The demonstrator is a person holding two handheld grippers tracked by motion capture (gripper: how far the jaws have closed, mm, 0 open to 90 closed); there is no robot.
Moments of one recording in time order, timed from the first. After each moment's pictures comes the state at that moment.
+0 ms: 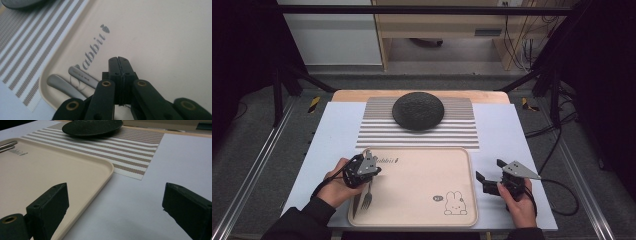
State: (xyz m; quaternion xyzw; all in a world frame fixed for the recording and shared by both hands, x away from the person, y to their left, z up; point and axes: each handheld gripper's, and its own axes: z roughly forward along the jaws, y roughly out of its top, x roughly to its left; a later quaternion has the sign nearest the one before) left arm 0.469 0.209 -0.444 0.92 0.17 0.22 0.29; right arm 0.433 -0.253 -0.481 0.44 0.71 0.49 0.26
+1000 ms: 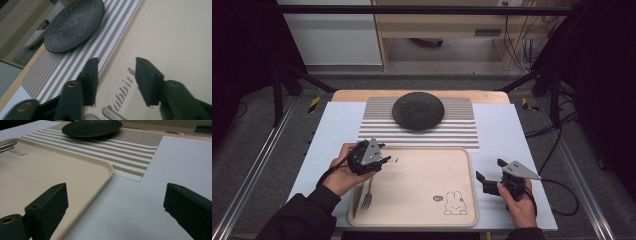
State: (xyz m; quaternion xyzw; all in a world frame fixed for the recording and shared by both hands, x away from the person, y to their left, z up) left arm 0.489 0.191 -0.413 0.88 0.14 0.29 0.34; right arm 0.433 -0.253 -0.480 0.43 0.71 0.49 0.27
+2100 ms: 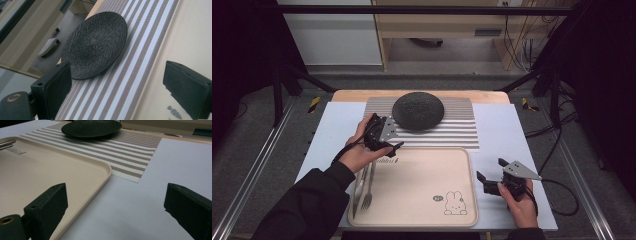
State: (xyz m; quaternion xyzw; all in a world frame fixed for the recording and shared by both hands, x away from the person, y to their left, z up) left arm 0.551 0.154 -0.395 0.88 0.11 0.33 0.32; right arm 0.432 -0.254 -0.479 0.43 0.71 0.49 0.28
